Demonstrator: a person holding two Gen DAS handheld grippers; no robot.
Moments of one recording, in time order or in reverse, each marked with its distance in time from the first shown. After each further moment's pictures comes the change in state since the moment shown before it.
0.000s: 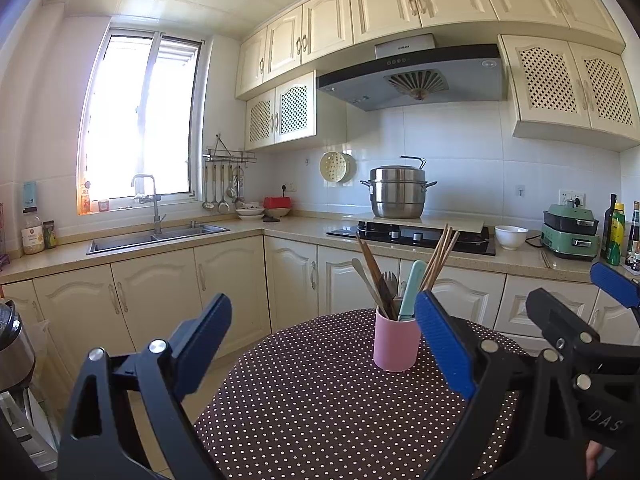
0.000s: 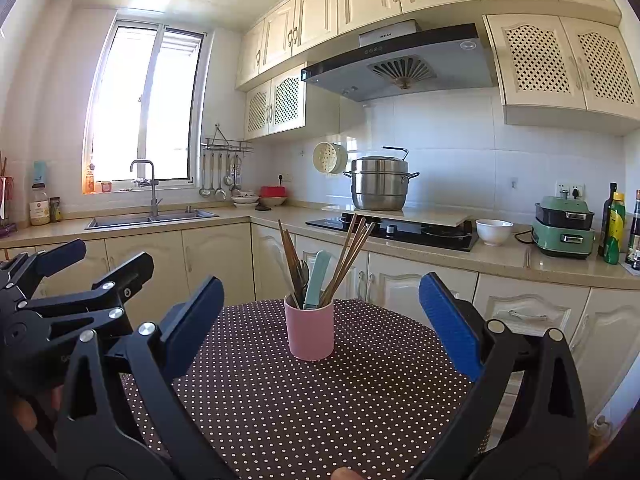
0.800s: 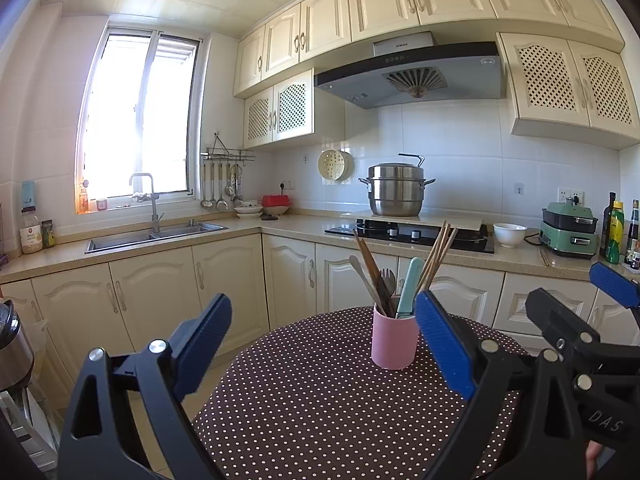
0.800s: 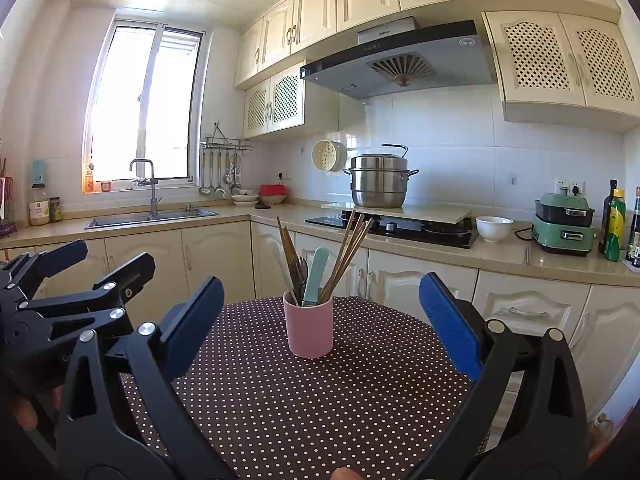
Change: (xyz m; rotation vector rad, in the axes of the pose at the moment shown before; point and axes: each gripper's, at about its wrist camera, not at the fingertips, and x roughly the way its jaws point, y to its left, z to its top) left arm 0.002 -0.004 -0.002 0.002 0.005 -0.005; right arm 0.002 -0.002 -0.004 0.007 0.006 0.000
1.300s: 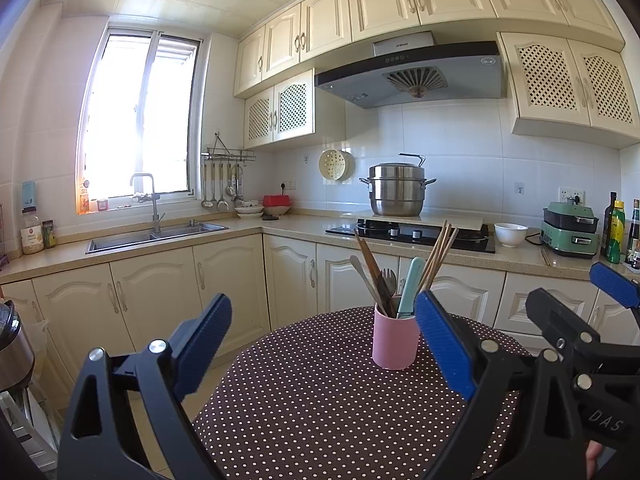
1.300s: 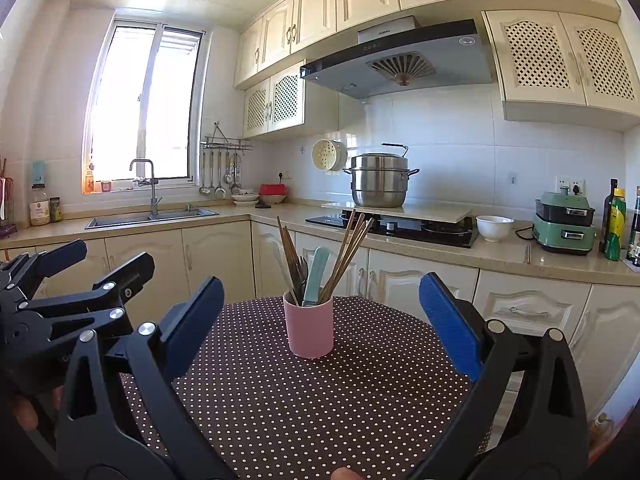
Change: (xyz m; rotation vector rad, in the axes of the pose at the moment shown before) left arm 0.000 0.001 -0.002 0.001 0.000 0.002; right arm 0.001 -0.002 0.000 0.001 0.000 0.000
